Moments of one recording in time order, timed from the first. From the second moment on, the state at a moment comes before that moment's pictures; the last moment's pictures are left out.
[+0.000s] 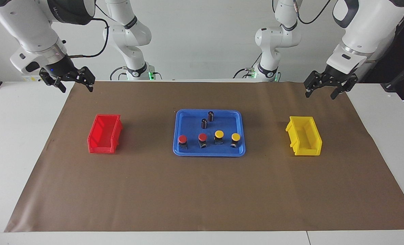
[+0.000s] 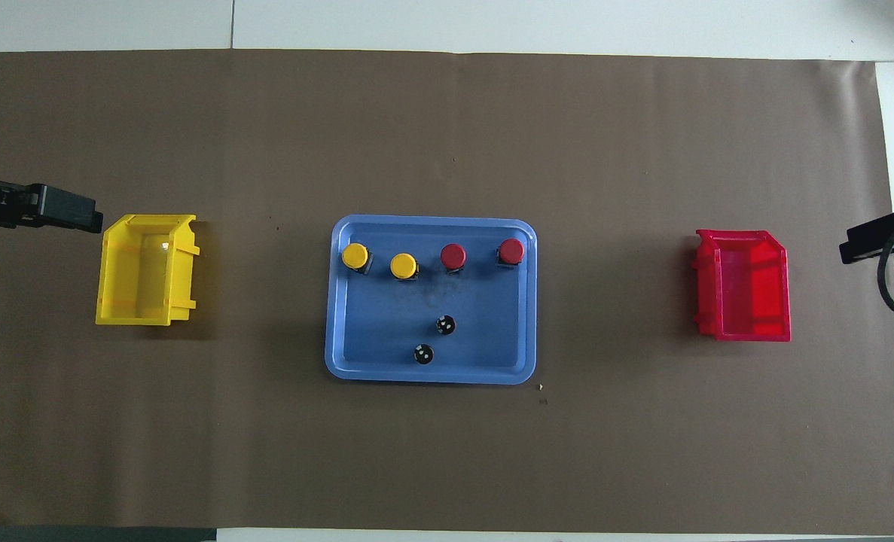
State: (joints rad) left arm -0.08 -0.03 -0.05 -1.62 -0.04 1.59 0.04; right arm 0.01 -0.02 -0.10 -1.61 -0.03 1.48 -0.12
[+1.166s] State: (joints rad) left arm -0.08 -0.03 -0.05 -1.62 -0.04 1.59 0.04; right arm 0.41 0.20 -0.07 -1.53 0.03 1.79 0.37
